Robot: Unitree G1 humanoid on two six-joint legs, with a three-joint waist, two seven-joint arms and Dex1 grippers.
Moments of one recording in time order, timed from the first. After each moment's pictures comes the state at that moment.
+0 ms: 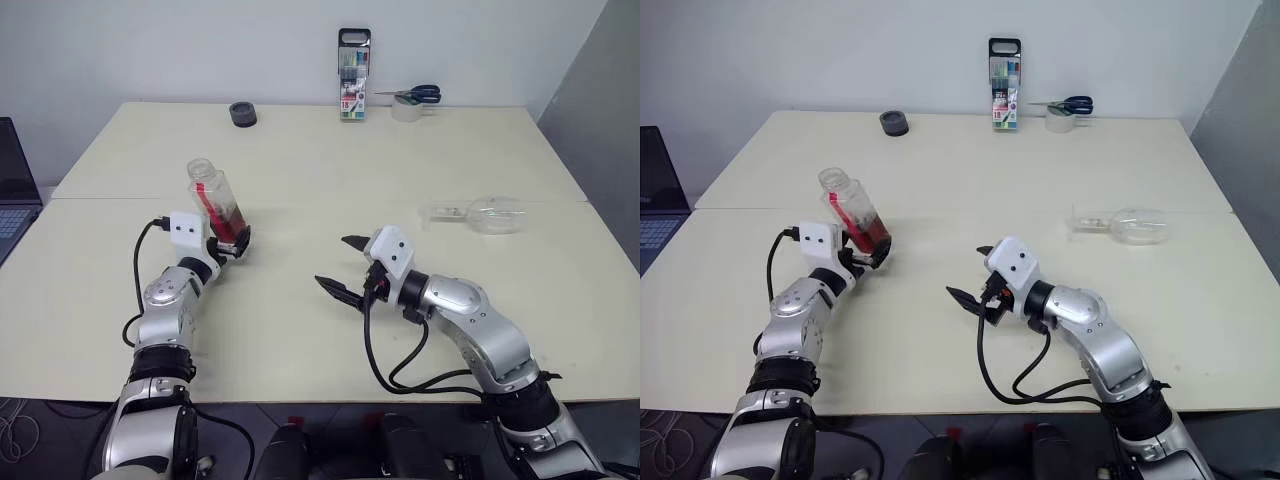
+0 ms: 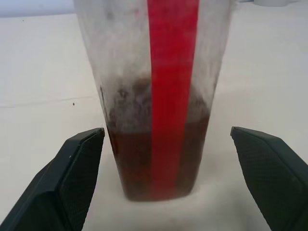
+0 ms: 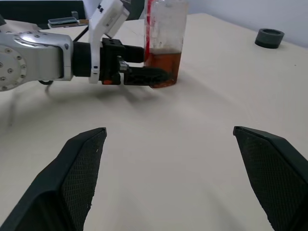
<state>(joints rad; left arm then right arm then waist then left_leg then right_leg) -0.50 0.40 0.23 0.56 -0.20 -0.01 -0.43 -0.38 -0.29 0.32 -0.35 0.17 0.50 0.54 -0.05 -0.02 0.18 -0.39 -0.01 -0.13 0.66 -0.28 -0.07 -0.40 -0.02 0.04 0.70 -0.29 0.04</state>
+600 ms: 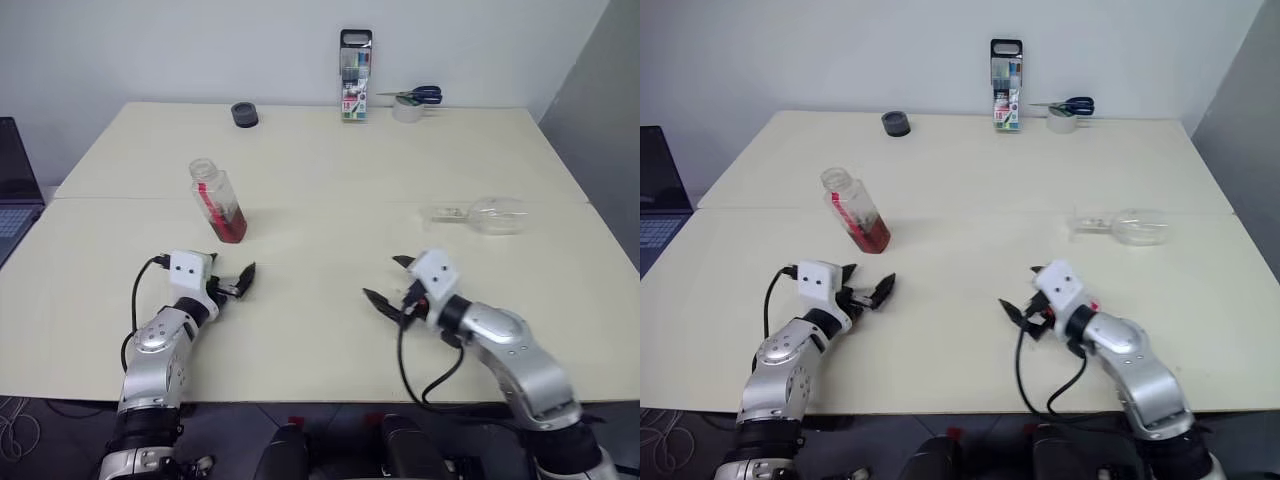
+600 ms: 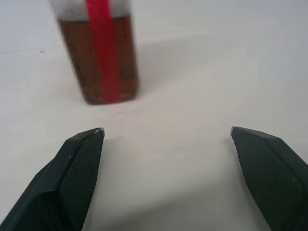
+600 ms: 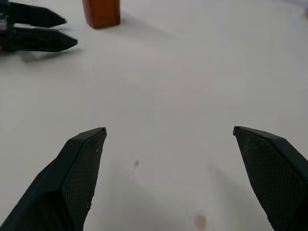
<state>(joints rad) -0.18 0.40 0.17 0.15 -0.24 0.13 -0.52 -0.15 -0.38 0.10 -0.47 0.20 0.62 0.48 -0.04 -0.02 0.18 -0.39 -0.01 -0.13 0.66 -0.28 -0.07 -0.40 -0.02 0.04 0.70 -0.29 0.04</state>
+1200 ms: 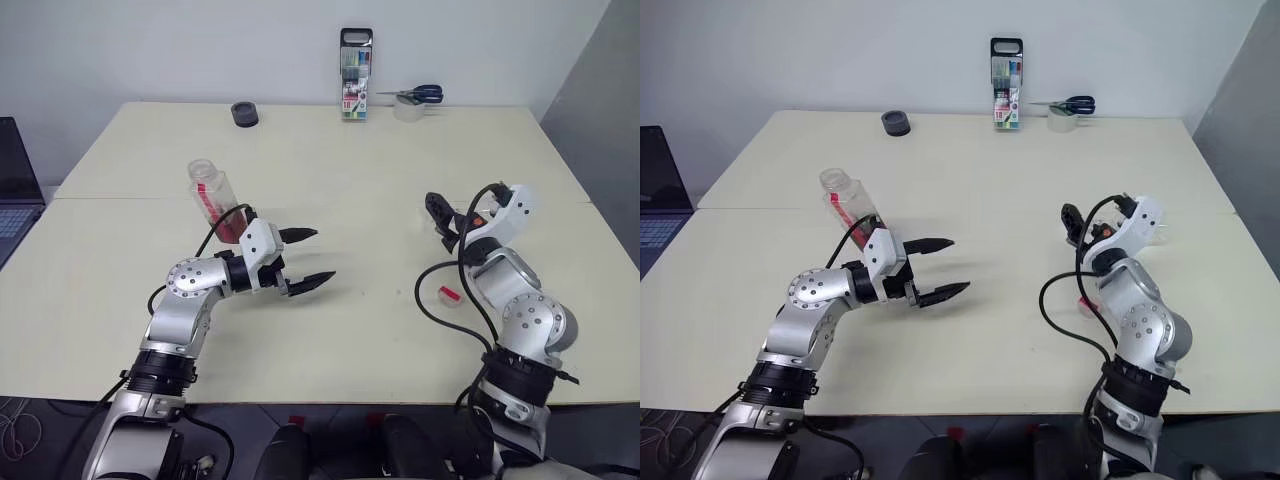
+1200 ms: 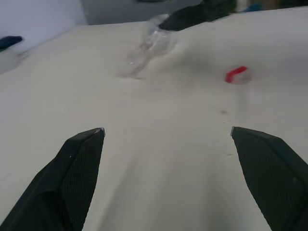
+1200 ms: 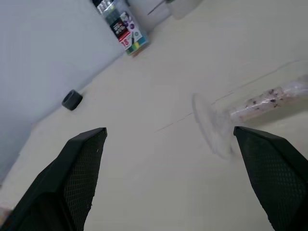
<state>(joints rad) -0.47 0.52 -0.09 0.16 -0.27 0.01 -1.13 -0.60 0.12 -0.56 -0.23 0.61 0.93 -0.15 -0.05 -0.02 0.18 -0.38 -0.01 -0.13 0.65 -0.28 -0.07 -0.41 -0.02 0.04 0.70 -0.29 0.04</state>
